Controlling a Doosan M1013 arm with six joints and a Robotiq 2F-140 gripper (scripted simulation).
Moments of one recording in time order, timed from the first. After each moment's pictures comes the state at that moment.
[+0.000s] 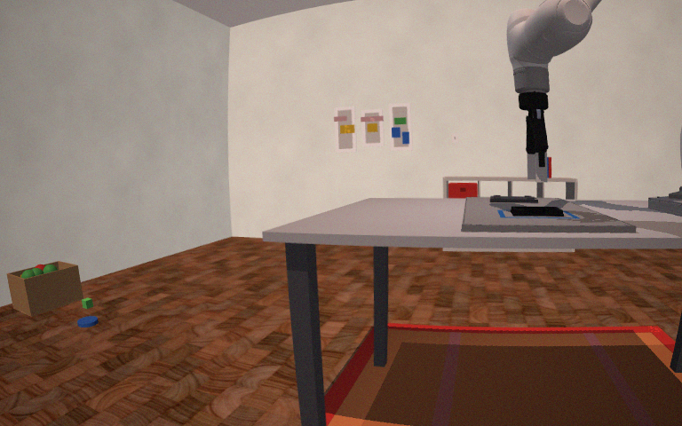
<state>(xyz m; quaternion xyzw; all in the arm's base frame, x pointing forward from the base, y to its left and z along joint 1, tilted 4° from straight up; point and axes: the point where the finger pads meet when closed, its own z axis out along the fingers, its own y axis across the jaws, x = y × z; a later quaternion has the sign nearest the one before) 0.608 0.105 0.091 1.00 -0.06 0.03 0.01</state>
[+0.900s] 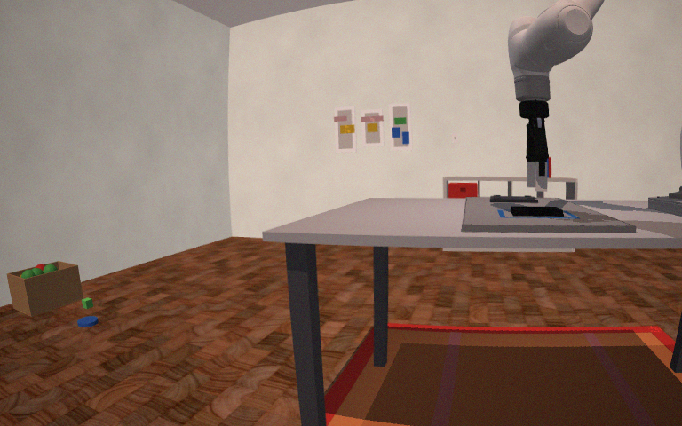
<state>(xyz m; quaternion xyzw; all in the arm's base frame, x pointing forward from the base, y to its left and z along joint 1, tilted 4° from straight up) 0.610 0.105 0.071 1.00 -0.06 0.03 0.01</state>
